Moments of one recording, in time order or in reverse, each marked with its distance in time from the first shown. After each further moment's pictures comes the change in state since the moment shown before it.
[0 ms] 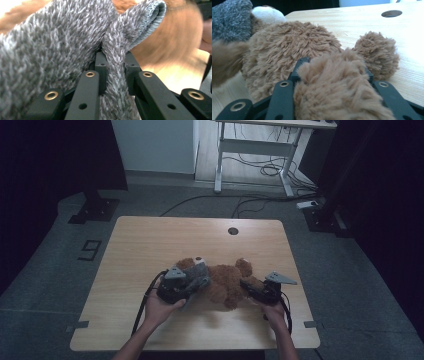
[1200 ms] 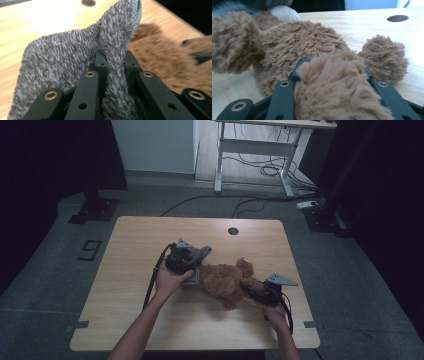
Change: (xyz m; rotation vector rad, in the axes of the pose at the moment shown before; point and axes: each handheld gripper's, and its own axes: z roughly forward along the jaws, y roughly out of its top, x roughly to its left) left arm 0.028 0.064 0.032 0.022 0.155 -0.030; right arm 0.000 -0.002 -0.003 -0.020 0.047 -0.042
